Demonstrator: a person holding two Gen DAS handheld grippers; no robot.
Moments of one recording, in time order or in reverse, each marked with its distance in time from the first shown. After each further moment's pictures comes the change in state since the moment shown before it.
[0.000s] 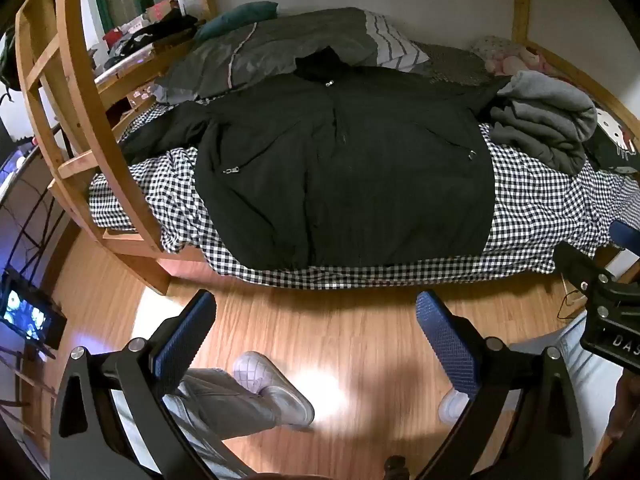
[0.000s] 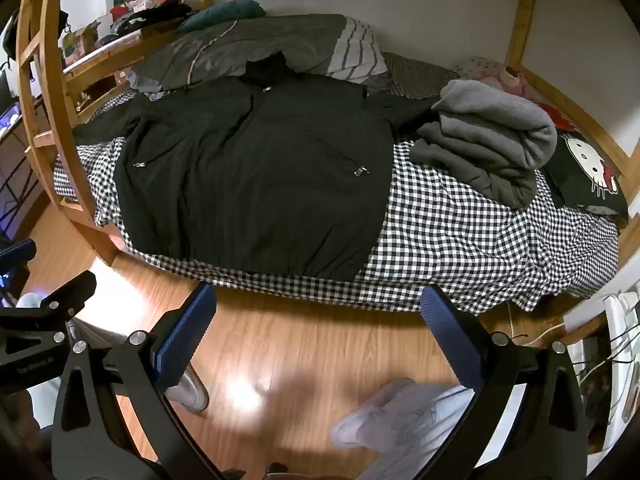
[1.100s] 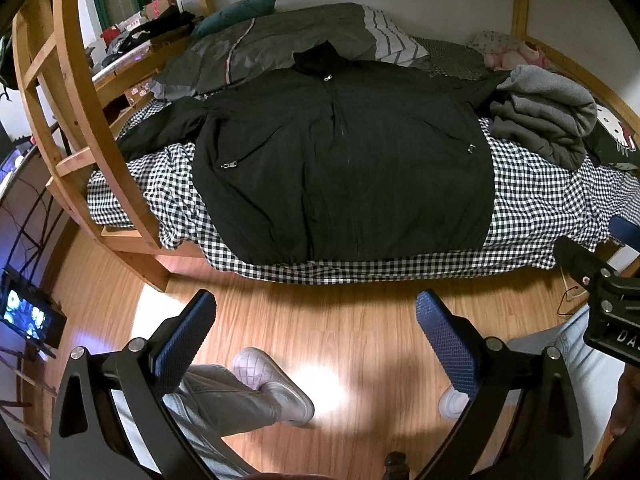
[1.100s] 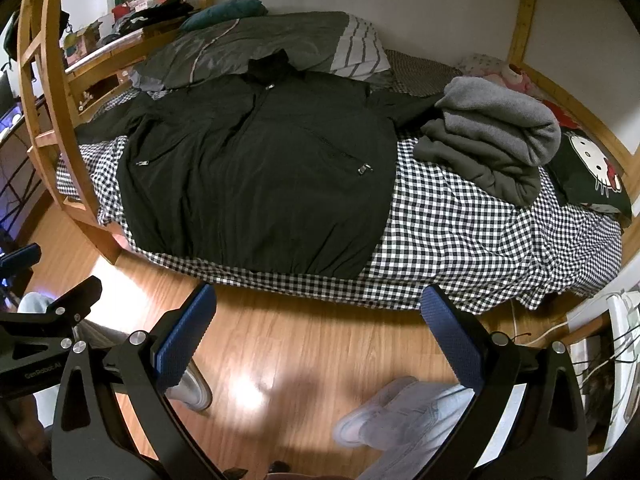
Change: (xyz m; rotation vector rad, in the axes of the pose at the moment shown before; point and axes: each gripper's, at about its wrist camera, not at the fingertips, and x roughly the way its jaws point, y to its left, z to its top) left arm 0.002 -0.001 -0.003 0.004 0.013 -0.005; right arm 0.002 0.002 -0.001 -0.003 0.006 0.007
